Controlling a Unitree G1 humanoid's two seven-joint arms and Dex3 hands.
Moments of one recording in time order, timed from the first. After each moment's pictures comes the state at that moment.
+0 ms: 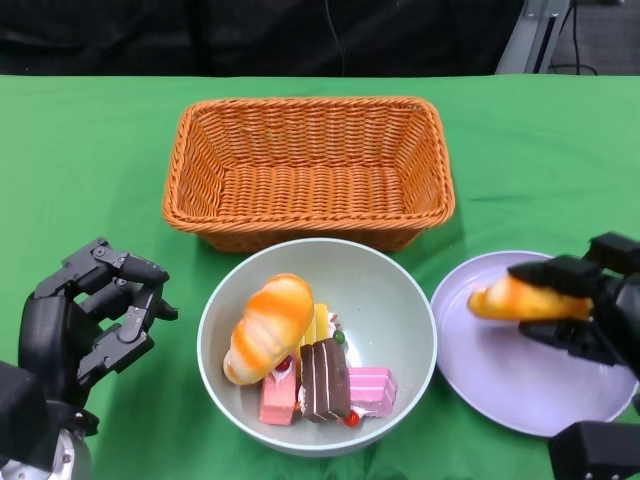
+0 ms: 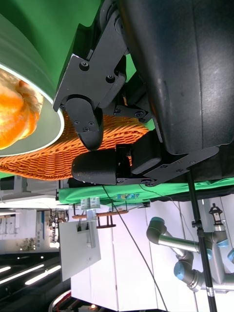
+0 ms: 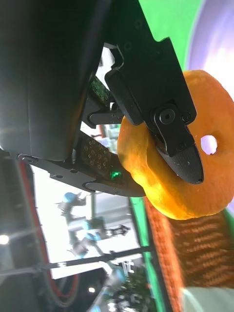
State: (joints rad) left arm -0.28 0.04 0.25 0.80 -0.23 -0.76 -0.32; right arm -0.48 -0.43 0.43 1.05 -0.99 -0.75 -1.10
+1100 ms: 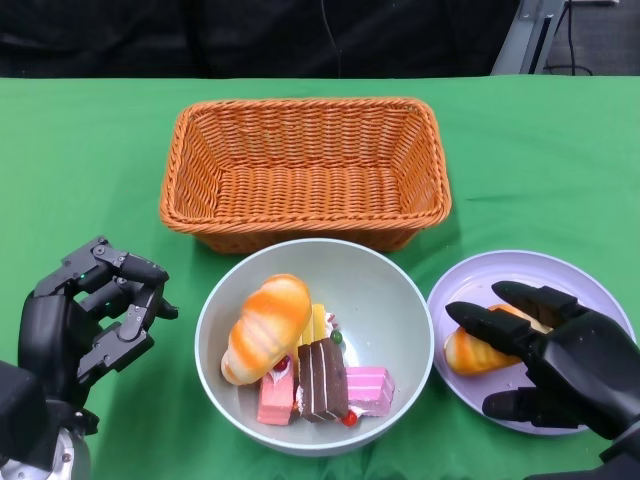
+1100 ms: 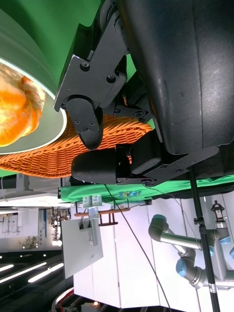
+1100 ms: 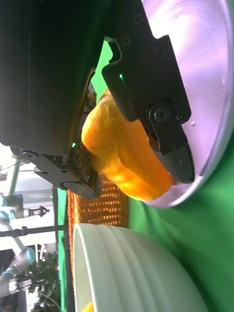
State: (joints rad) left arm -0.28 0.04 0.25 0.80 -0.23 -0.76 -0.32; right arm -0.22 -0.50 0.48 0.46 -0.86 -0.44 -0.53
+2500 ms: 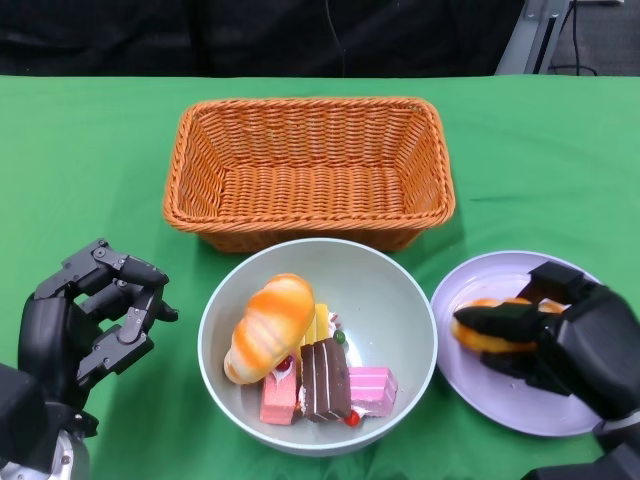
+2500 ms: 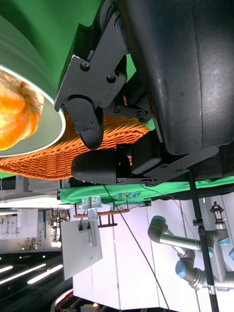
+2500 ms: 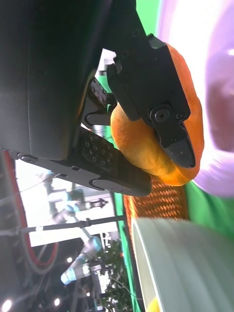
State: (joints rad) left arm -0.28 0.04 0.25 0.81 -0.23 -0.77 -0.33; right arm -0.38 -0.45 0.51 0.77 -1.01 -0.59 -1.02
